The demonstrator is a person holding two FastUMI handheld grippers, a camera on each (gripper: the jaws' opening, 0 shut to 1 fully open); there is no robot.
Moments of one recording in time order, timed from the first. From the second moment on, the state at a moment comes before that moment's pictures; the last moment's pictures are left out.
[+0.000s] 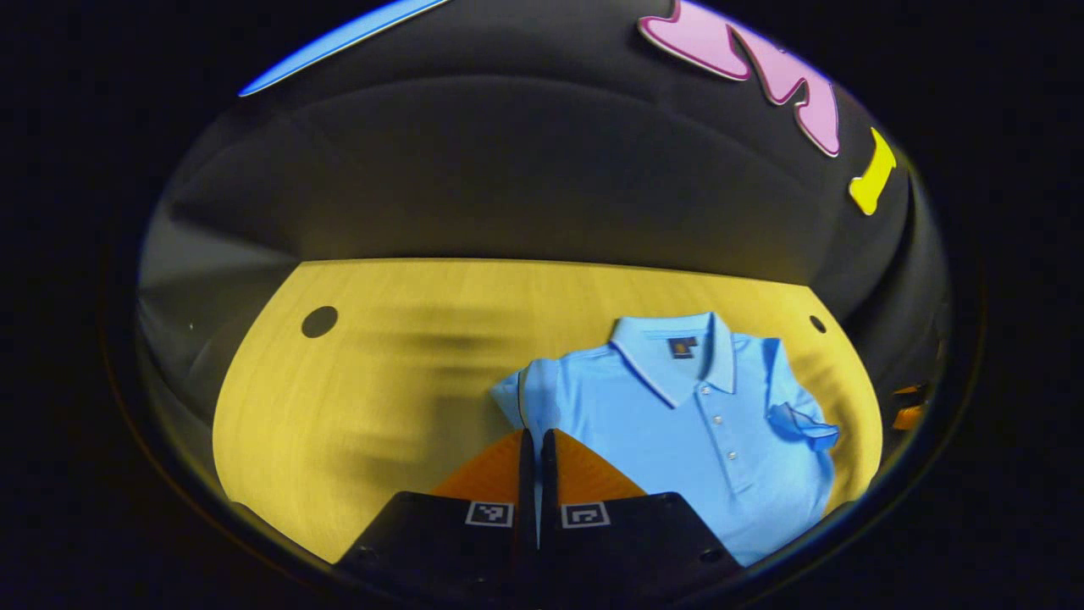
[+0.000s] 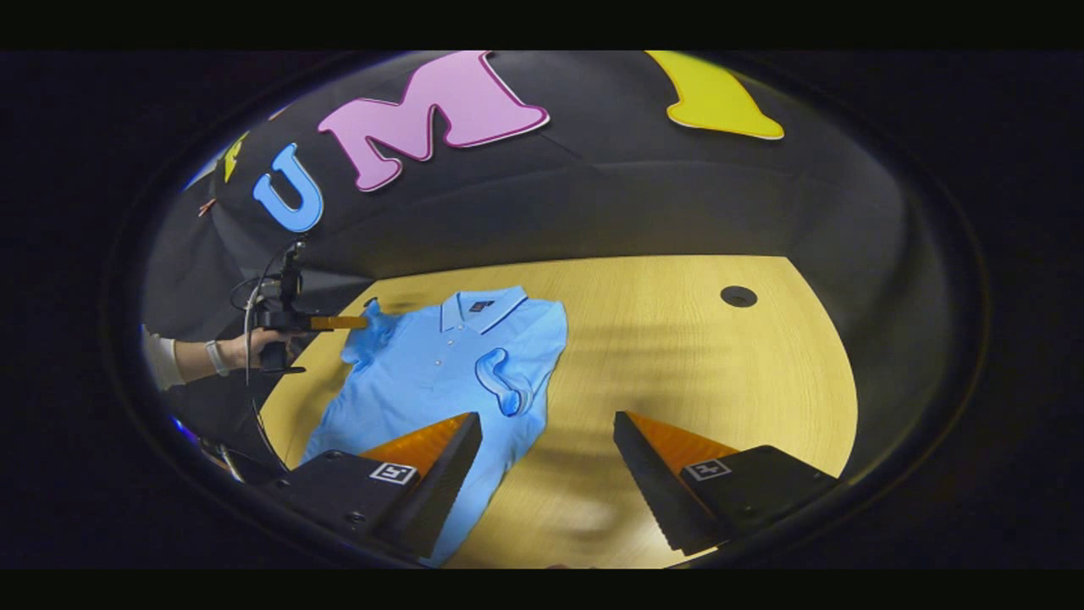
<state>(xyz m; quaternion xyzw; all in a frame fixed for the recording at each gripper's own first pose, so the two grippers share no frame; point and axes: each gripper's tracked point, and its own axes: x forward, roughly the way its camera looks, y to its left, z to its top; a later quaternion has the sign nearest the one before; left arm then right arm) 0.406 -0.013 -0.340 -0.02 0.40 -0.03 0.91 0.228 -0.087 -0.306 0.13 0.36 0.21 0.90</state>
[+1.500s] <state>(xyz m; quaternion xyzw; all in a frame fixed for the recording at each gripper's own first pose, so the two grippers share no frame) 0.079 -0.025 -0.335 -0.13 0.54 -0.08 0.83 0.042 -0.013 -0.337 0.17 0.45 0.20 0.85</state>
